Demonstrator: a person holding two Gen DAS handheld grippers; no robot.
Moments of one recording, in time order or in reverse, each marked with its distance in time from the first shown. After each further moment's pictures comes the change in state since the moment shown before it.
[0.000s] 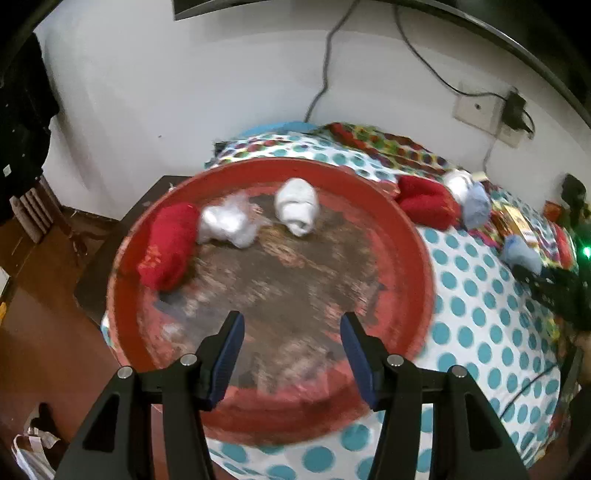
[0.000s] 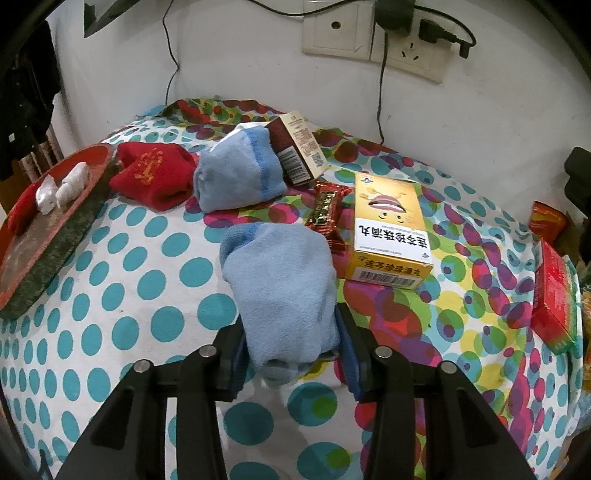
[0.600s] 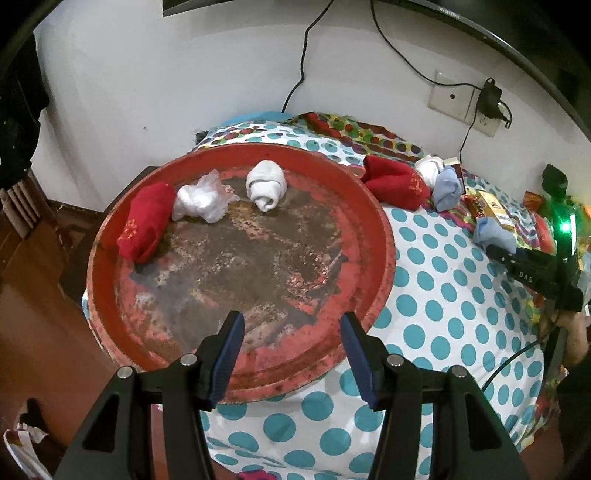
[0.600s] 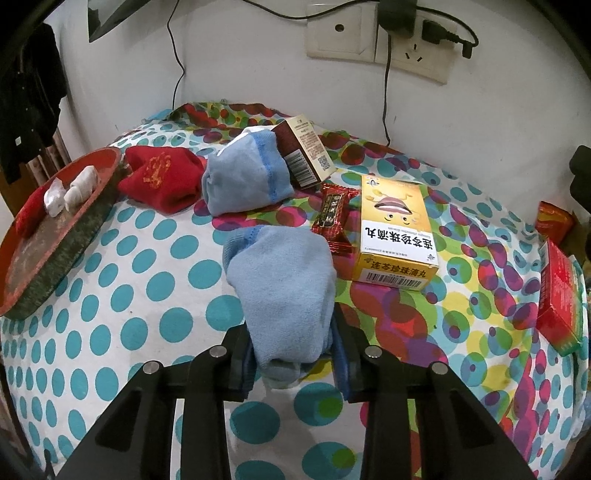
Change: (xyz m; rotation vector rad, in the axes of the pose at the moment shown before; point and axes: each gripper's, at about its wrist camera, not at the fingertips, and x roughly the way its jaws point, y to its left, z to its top) left arm -0.011 -0.014 -0.023 -0.007 0.015 -0.049; right arm -0.003 0.004 0.000 0.008 -0.008 0.023
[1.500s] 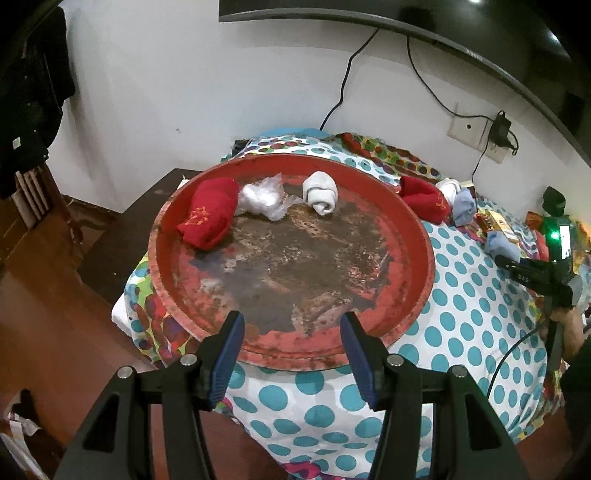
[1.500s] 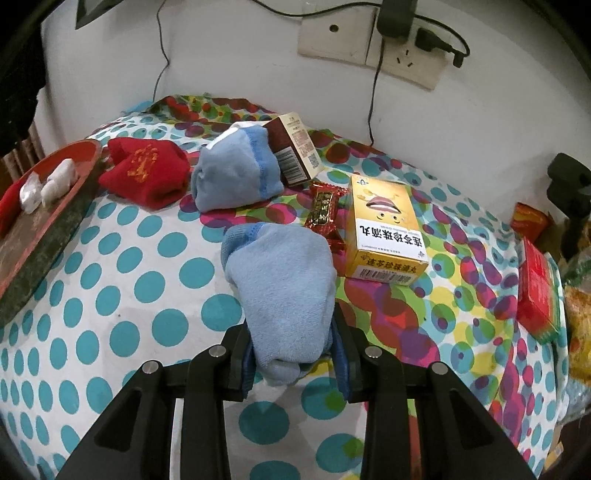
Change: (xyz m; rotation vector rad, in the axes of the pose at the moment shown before) left arm -0.034 0.070 -0.028 -0.046 -0.087 -0.015; right arm 0.001 0.014 0.002 0.017 0.025 -0.132
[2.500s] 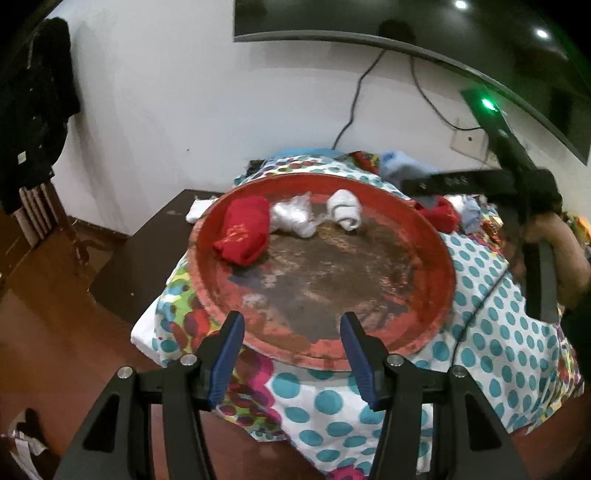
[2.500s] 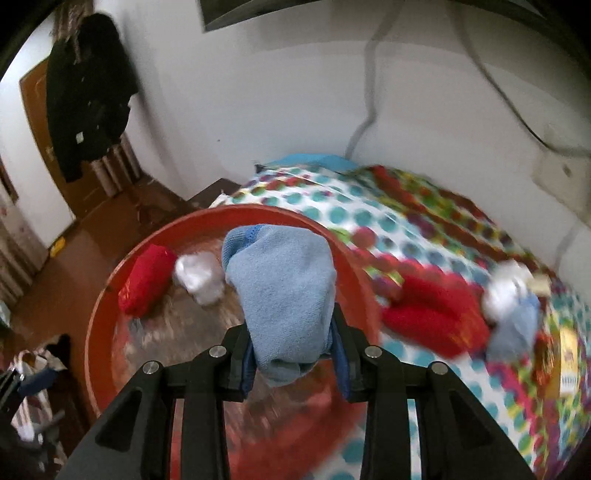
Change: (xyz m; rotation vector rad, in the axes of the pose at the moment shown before) left arm -0.012 0.040 -0.005 0.022 -0.075 0.018; right arm -0.034 0.233 0.121 -0.131 -0.056 0.361
